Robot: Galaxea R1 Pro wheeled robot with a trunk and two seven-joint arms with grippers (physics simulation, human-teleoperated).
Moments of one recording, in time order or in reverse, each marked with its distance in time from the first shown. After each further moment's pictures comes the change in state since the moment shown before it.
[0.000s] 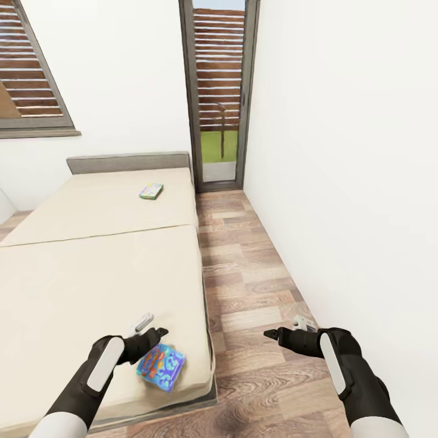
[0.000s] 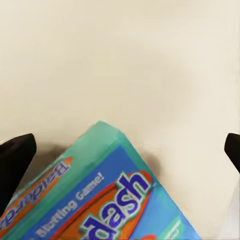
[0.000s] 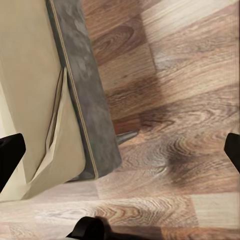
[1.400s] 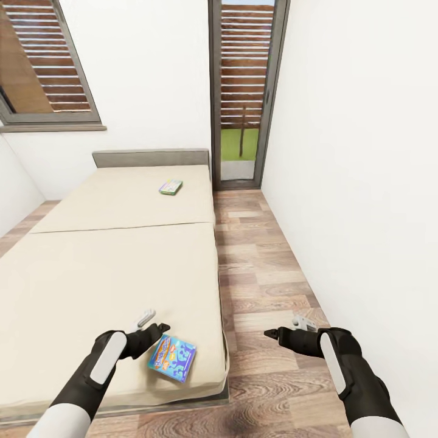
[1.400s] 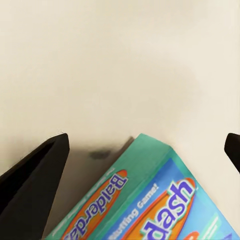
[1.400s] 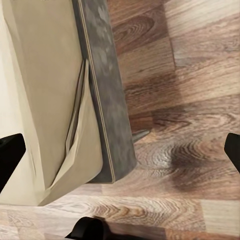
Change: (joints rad) left arm -0.033 -0.003 -0.007 0.024 0.004 0.002 0.001; right arm -0.001 0.000 -0.002 0.000 0.002 -0.001 0.000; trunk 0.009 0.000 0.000
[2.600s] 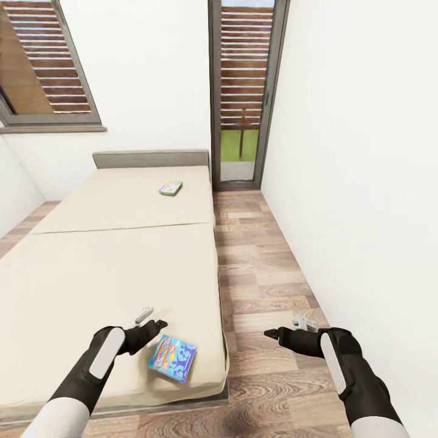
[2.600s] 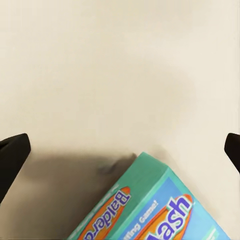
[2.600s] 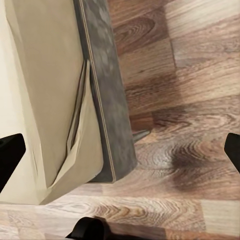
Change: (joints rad) left arm -0.024 0.011 0.007 0.010 -0.023 0.005 0.001; right arm 0.001 -0.002 0.001 0.000 -0.003 -0.001 0.001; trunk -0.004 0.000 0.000
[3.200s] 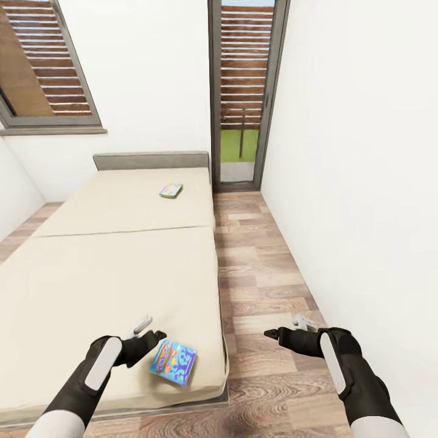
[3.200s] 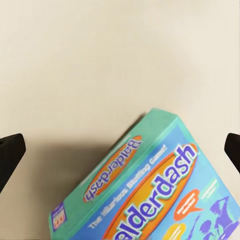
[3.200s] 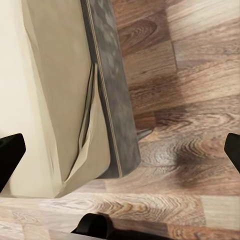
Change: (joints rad) left arm 0.048 0.005 0.007 -0.008 0.013 0.034 0.002; right arm -0.001 0.000 0.001 0.002 0.003 0.000 -0.001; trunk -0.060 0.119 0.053
